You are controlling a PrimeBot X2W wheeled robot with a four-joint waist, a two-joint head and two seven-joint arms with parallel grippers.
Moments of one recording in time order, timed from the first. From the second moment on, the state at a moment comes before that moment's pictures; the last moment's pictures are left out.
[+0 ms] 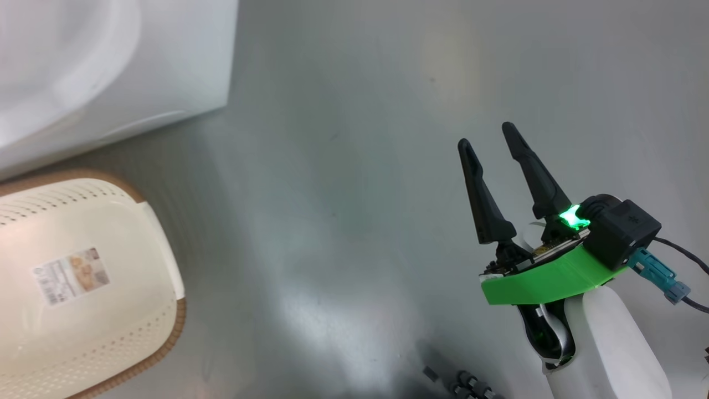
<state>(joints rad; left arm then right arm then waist) -1.26 0.60 -0.07 0.68 -0.44 -0.01 0.11 -0.37 -0.05 0.19 0.03 0.32 0.13 -0.26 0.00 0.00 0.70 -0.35</state>
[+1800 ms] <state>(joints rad) -0.02 0.28 -0.23 0.02 -0.41 0.30 -0.18 -0.12 -0.13 0.16 0.08 0.22 0.13 -0.26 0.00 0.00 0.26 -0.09</state>
